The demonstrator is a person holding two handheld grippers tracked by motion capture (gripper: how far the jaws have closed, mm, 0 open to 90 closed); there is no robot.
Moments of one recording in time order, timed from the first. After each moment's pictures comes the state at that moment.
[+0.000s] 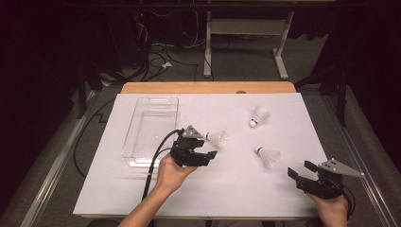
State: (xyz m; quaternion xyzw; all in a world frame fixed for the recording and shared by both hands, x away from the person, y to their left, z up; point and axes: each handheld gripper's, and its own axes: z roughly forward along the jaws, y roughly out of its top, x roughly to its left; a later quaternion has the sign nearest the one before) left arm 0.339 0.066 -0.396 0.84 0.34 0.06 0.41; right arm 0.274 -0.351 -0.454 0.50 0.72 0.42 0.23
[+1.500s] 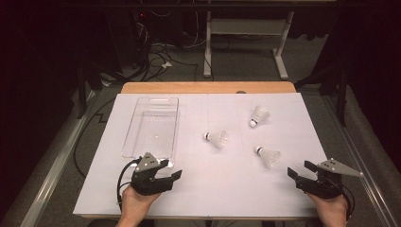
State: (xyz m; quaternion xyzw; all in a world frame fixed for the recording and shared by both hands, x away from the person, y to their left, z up) left arm 0.270 0.163 -0.434 0.80 0.40 0.12 0.44; right arm 0.274 -0.349 -0.454 0.50 0.72 0.41 0.24
